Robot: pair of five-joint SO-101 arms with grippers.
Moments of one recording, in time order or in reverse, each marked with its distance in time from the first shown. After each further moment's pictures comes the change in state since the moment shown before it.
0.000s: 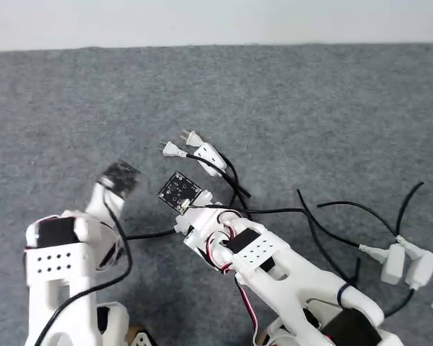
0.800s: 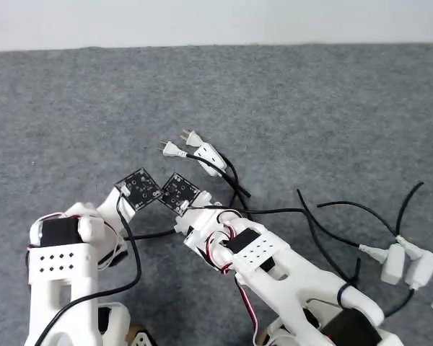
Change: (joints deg) left arm 1.4 0.0 -0.6 -1.4 -12.9; right arm 0.0 0.0 0.0 0.0 2.1
